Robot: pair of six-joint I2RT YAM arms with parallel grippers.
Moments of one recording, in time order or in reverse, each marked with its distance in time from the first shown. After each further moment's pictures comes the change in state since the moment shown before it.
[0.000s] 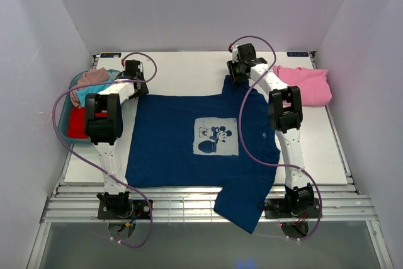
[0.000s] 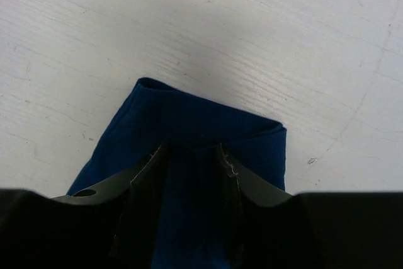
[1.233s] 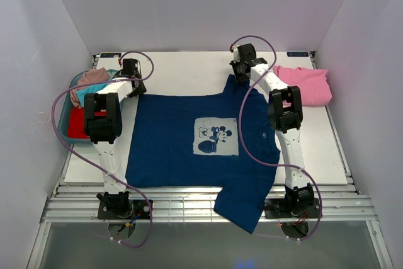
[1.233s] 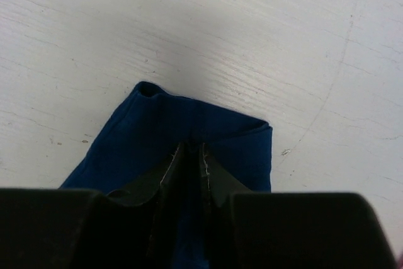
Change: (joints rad) left arm 0.022 0.021 0.039 -0.013 0.042 -0.037; right arm 0.000 0.000 -0.006 0.003 0.097 -0.020
